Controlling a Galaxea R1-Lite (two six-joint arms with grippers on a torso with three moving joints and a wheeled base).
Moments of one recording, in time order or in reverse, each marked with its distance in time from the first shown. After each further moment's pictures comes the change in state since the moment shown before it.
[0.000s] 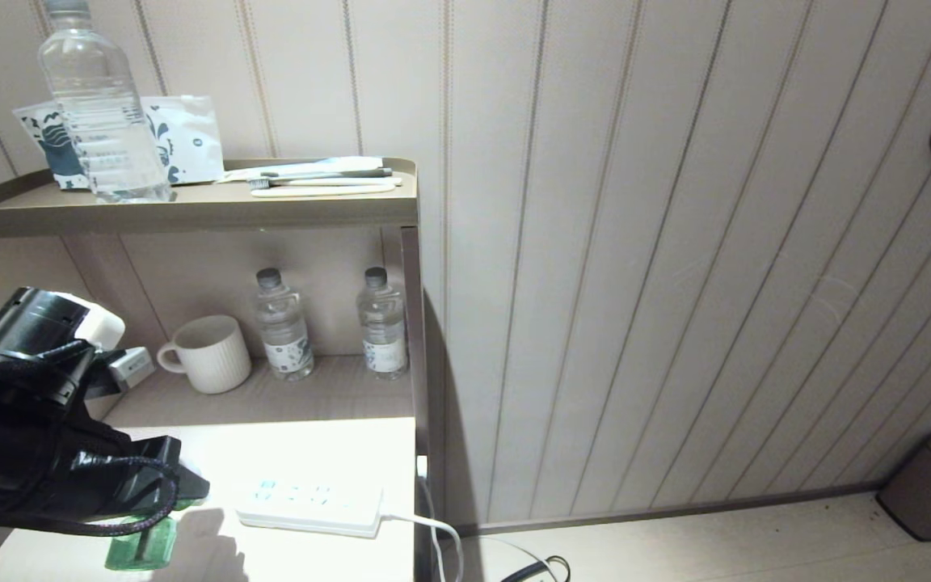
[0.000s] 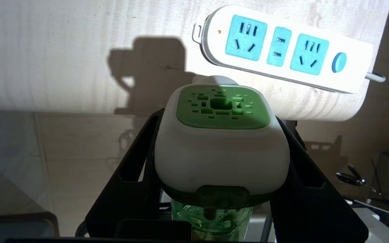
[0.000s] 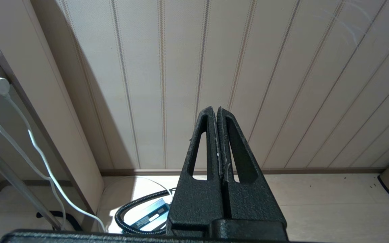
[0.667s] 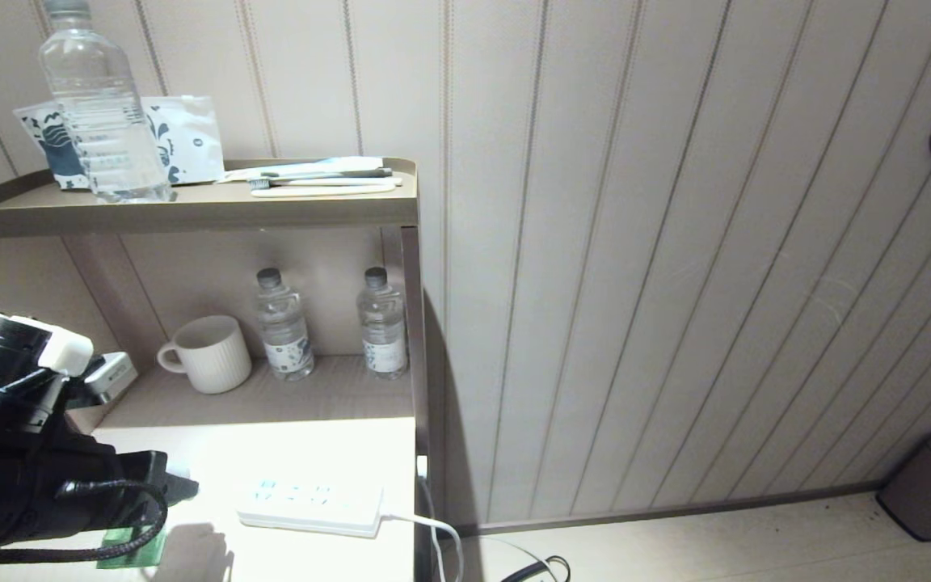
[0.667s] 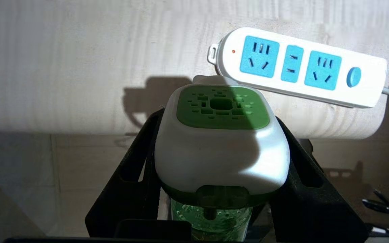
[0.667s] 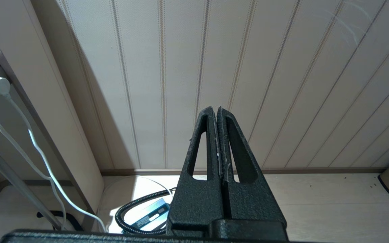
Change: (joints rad) left arm 0.000 -0.079 0.147 -0.188 0.065 0.049; right arm 0.000 -0.002 0.000 0.002 0.000 0.000
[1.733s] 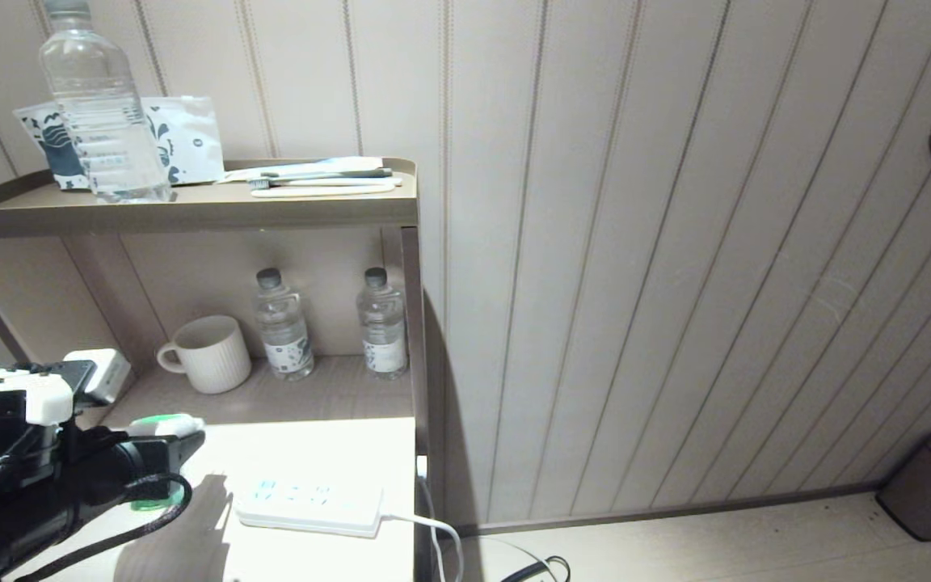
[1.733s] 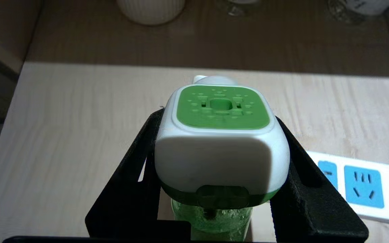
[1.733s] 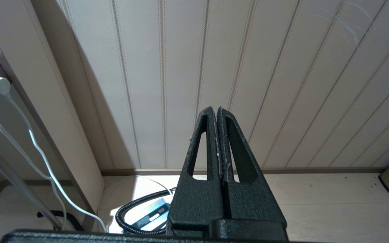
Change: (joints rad) left arm 0.086 0.111 0.402 -0.947 0.078 0.150; right arm 0.000 0.000 0.000 0.000 0.000 0.001
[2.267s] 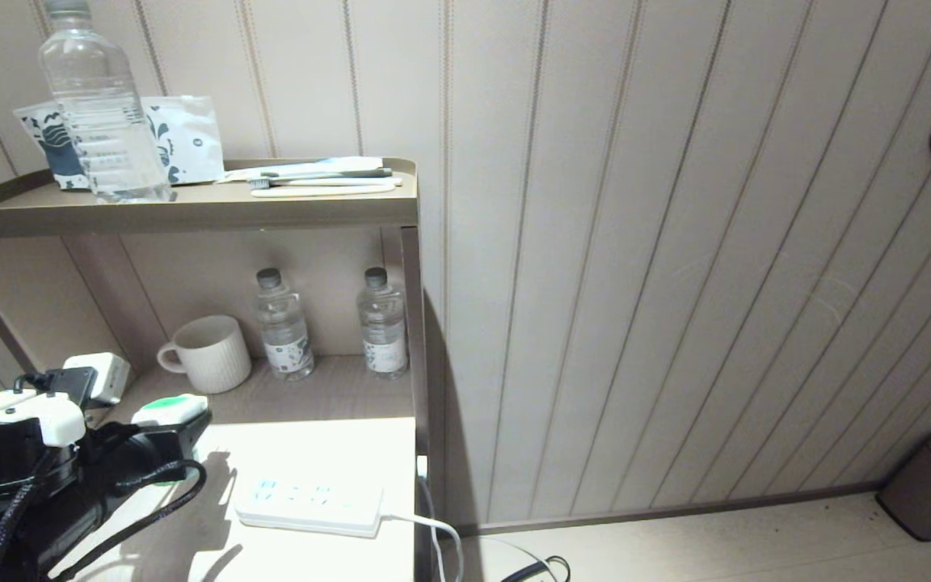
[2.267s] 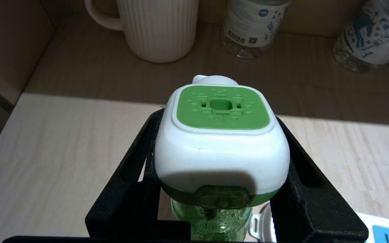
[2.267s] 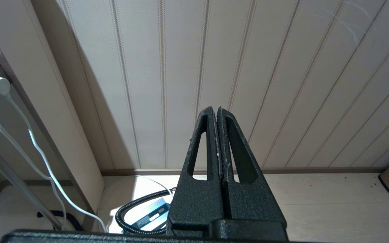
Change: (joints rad) left arm 0.046 0.241 0.153 -0.558 -0.005 -0.011; right arm 0.000 0.000 0.000 0.000 0.000 0.000
